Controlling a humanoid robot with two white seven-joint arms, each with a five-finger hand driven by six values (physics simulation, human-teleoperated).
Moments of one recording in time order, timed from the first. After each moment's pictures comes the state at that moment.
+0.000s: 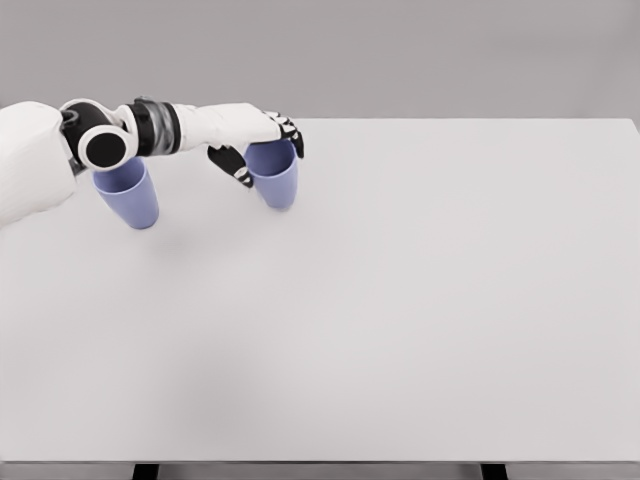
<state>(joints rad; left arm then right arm) -1.26 0.56 -1.43 -1.11 -0.05 -0.37 -0.29 -0.01 0.00 0.22 0.18 0.26 -0.42 0.61</state>
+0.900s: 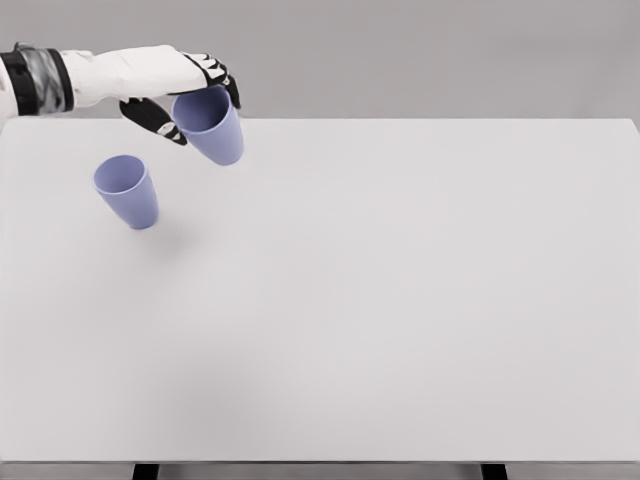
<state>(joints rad) -1.37 0.83 -1.42 -1.29 0.01 -0.44 -0.29 -0.01 0.00 0.22 0.18 0.26 -0.42 0.61</state>
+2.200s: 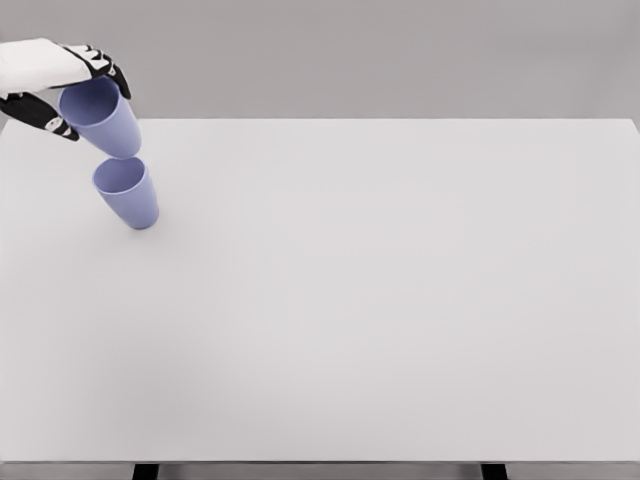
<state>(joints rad) -1.42 1.04 -1.48 -1.24 0.02 -0.50 -0.30 -0.01 0.00 0.22 0.18 0.26 -0.42 0.61</state>
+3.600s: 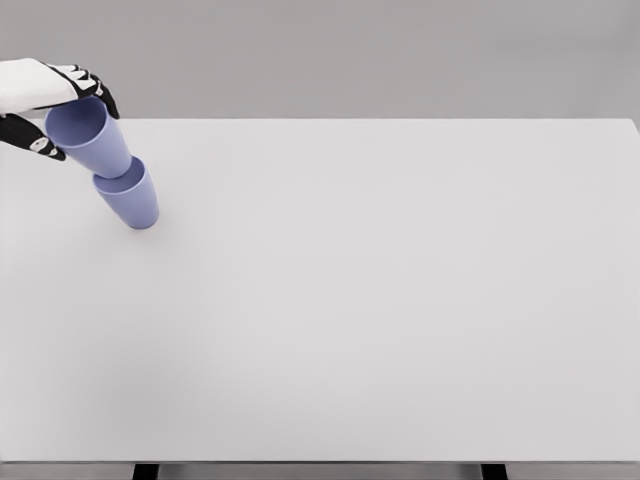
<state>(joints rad) -1.42 1.13 -1.50 -1.34 0.03 -0.49 -0.29 -0.01 0.00 0.22 0.18 0.26 -0.42 0.61</state>
